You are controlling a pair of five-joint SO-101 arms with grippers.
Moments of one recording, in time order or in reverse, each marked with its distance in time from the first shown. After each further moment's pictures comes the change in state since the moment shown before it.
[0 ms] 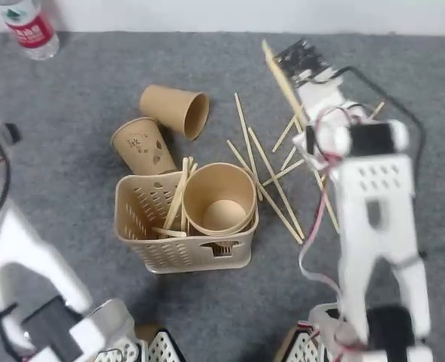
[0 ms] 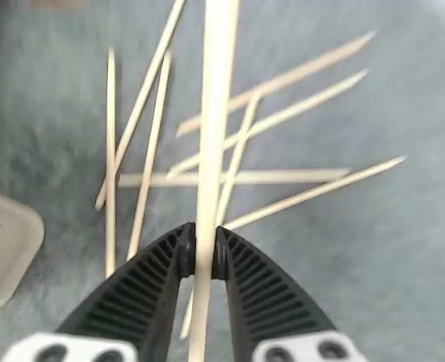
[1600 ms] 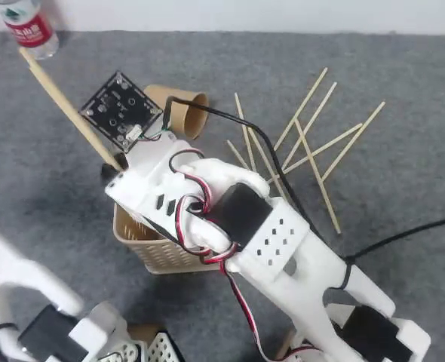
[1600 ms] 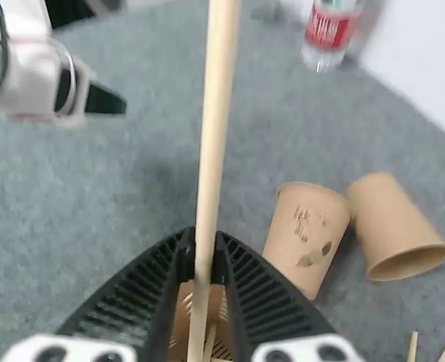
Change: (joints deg) left arm -14.5 -1.7 31.5 -28.3 -1.2; right arm -47.9 6.2 -3.9 -19.4 -27.7
